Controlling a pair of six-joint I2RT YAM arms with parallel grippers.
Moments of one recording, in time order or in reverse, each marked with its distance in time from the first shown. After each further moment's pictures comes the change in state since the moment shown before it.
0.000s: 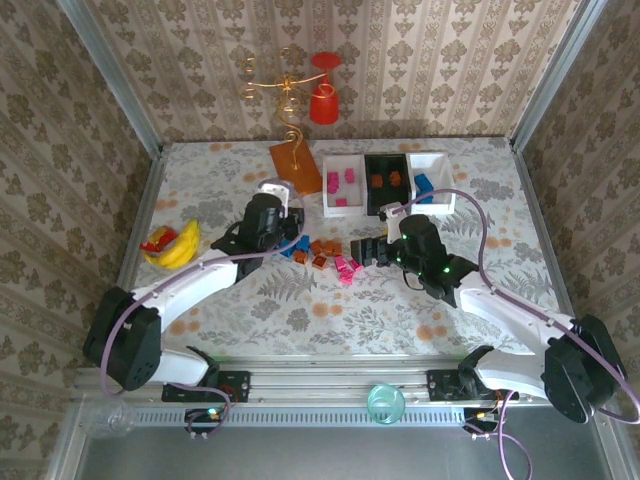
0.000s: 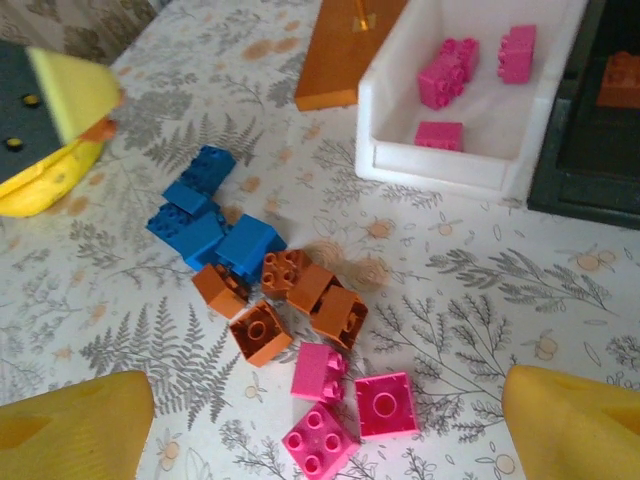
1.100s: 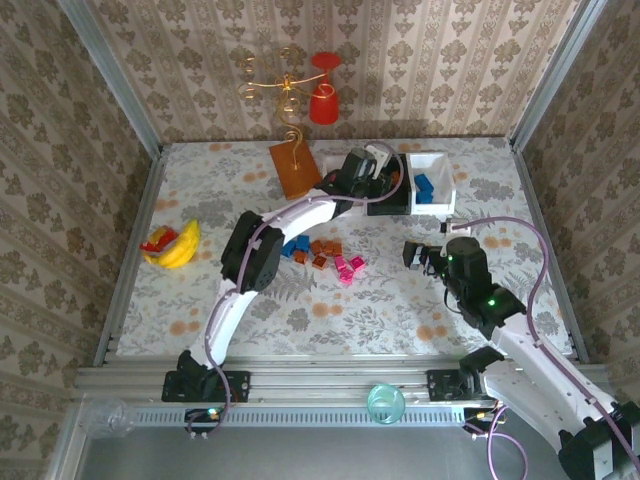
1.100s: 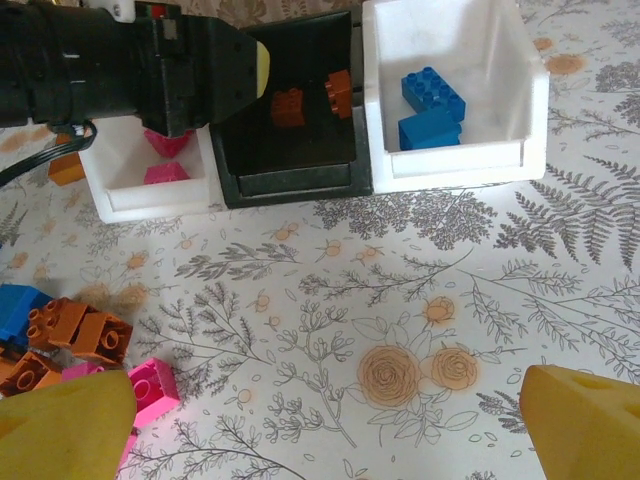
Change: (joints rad) left arm -0.100 1.044 1.167 -0.151 0.119 0.253; right arm -0.191 -0.411 -0.173 -0.244 0.280 0.046
